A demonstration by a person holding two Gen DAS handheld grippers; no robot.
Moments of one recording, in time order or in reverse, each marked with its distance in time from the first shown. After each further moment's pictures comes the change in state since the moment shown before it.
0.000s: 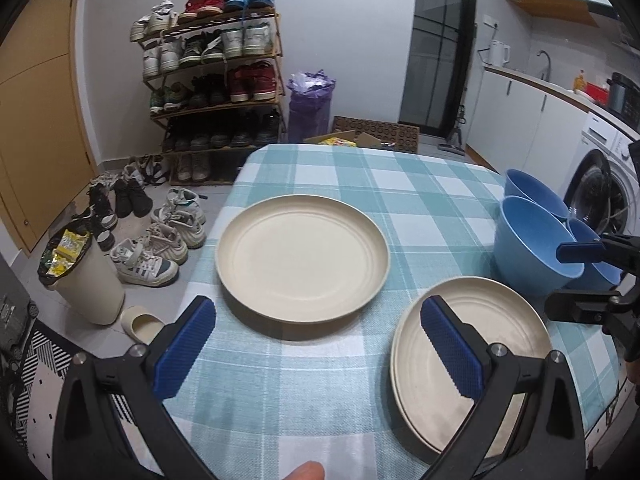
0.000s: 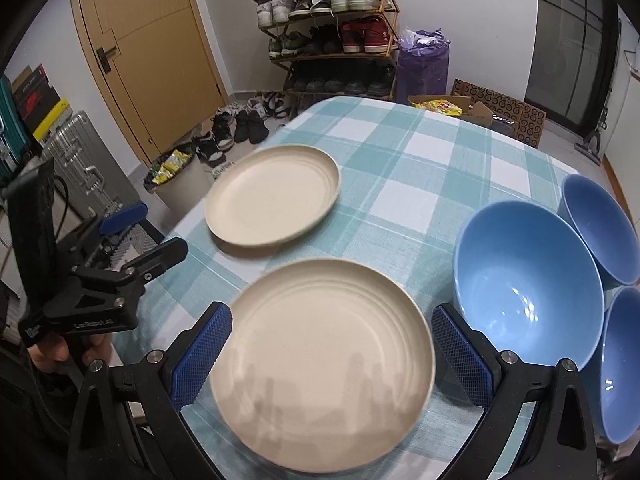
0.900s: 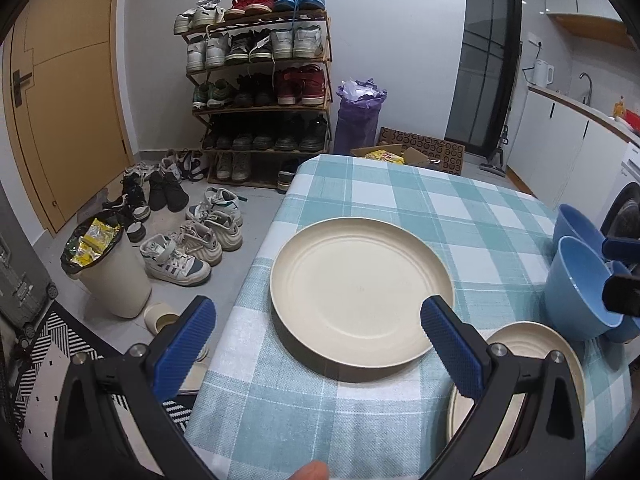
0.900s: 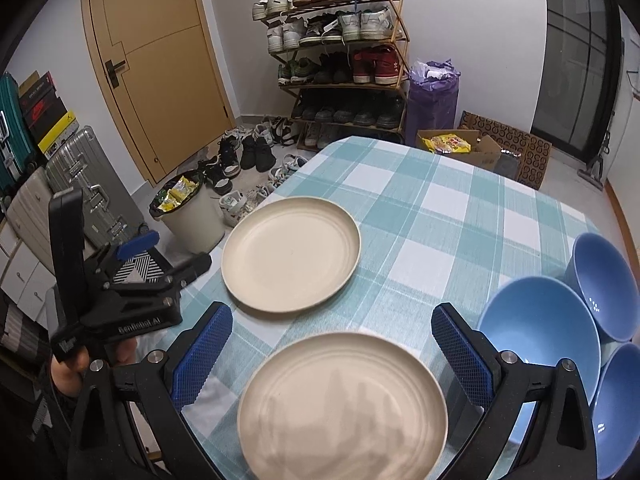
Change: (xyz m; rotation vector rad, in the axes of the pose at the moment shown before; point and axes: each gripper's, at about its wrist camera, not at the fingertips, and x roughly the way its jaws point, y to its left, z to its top) left arm 0.028 0.036 0.014 -0.086 -0.030 0.126; right arm -0.001 0.027 0.054 -0.028 -0.089 -0.003
